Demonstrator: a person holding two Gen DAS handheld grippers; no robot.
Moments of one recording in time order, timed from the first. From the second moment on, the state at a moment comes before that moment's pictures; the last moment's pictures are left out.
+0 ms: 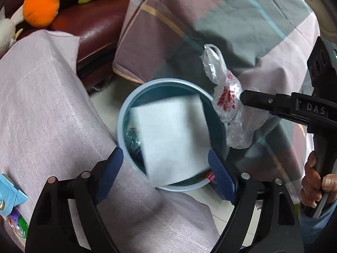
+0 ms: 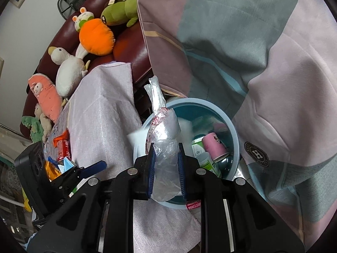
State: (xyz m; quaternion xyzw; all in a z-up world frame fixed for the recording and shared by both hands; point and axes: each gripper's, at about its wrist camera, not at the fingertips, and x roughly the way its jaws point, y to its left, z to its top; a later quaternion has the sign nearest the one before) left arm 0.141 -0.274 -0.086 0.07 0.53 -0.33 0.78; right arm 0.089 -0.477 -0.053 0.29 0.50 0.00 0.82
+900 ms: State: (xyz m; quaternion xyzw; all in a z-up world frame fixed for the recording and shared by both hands) left arm 0.147 -0.187 -0.082 -0.01 0.54 -0.29 0.79; right arm 0.120 -0.441 -0.076 0.27 0.54 -0.02 0.79
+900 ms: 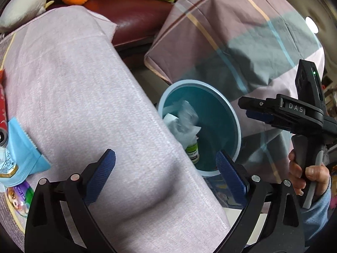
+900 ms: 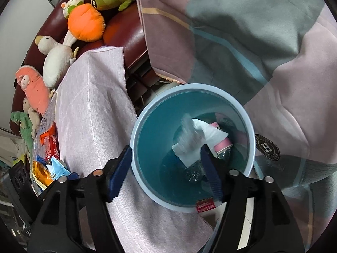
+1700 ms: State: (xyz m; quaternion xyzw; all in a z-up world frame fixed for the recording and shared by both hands) left arm 0.122 -0.079 -0.049 -0.07 0.50 -0.24 0.83; right arm 0.124 -0.348 -0.029 0.20 0.55 0.03 0.81
